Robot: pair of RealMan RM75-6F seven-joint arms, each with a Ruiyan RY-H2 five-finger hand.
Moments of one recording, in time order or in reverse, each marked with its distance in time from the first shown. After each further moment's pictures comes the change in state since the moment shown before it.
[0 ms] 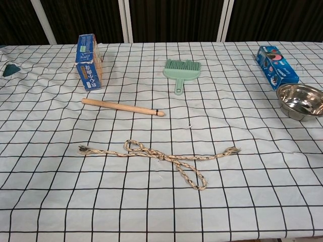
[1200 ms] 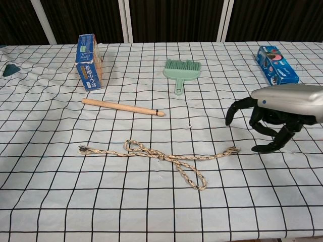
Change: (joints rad) left arm 0.327 -0.042 0.204 0.159 0.142 0.340 -0.120; right arm 0.112 -0.259 -0.140 -0.143 -0.037 -0.245 -0.112
